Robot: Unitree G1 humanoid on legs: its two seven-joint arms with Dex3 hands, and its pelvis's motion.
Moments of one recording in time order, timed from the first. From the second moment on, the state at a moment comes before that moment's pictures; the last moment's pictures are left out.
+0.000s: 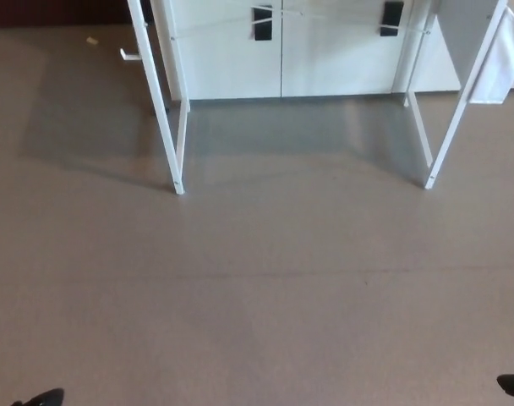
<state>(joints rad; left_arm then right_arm) 0.54 0.29 0.16 0.13 -0.08 0.02 -0.22 0.50 -0.45 -0.12 0.05 -0.04 -0.01 0.27</state>
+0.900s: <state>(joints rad) 0.53 0.29 0.15 0.15 -0.08 0.00 -0.22 0.48 -0.45 -0.11 0.06 -0.03 0.00 0.27</state>
